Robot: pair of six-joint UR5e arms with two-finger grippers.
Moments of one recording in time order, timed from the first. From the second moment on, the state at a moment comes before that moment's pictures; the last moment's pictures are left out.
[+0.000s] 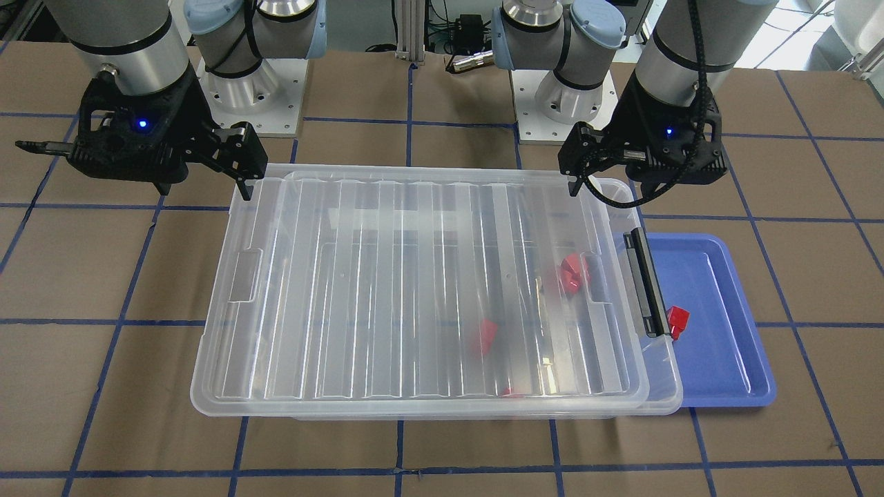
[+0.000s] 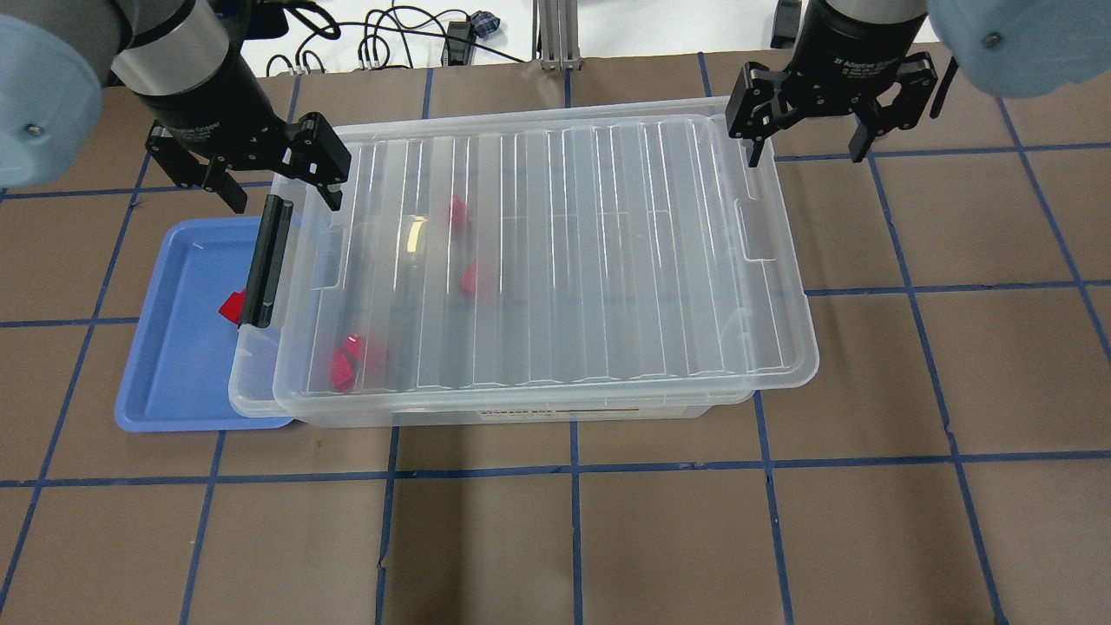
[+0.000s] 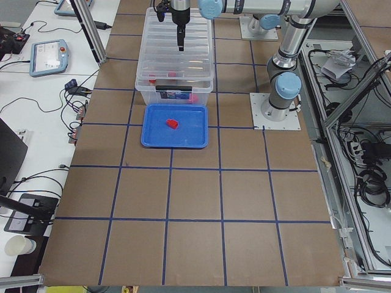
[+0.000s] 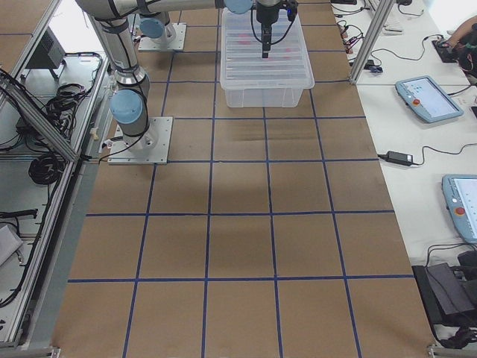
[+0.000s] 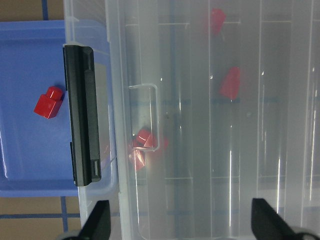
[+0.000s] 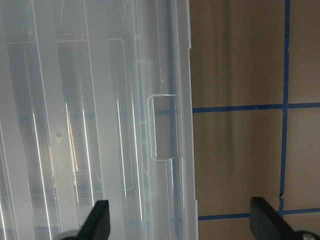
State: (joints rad) left arm -1.55 -1.60 -1.53 -1.58 1.57 0.04; right arm 1.62 -1.48 1.44 -1.55 -1.61 0.08
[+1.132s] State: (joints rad) left arm -1.55 -1.60 -1.53 -1.57 1.57 0.10; right arm 1.62 -1.48 1.45 -1.55 -1.60 0.08
